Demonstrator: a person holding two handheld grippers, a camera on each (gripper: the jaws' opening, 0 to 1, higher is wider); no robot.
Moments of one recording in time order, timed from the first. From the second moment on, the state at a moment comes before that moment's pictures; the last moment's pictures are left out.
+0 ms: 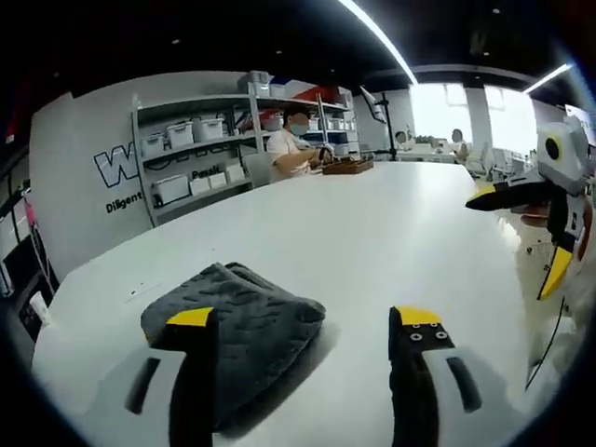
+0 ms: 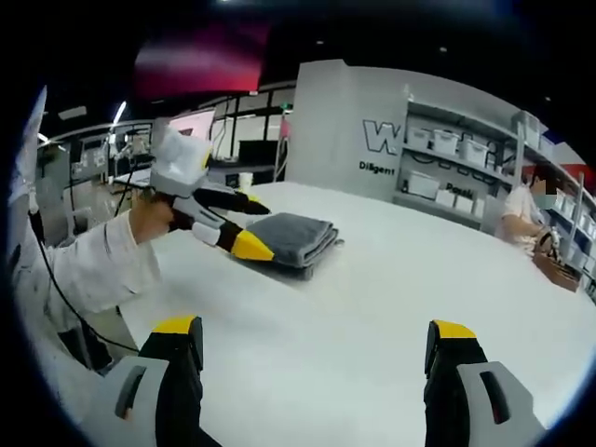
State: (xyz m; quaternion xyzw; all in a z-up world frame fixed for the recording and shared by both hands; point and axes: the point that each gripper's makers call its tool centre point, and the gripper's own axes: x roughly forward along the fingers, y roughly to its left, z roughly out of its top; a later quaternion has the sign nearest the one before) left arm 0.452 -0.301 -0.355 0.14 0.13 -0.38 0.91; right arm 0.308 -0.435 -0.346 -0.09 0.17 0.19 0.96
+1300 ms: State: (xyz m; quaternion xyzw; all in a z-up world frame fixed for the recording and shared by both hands) left arm 0.477 -0.321 -0.395 0.20 0.15 -0.38 0.89; right arm 0.307 -0.433 -0.347 -0.10 0.18 0.20 0.96
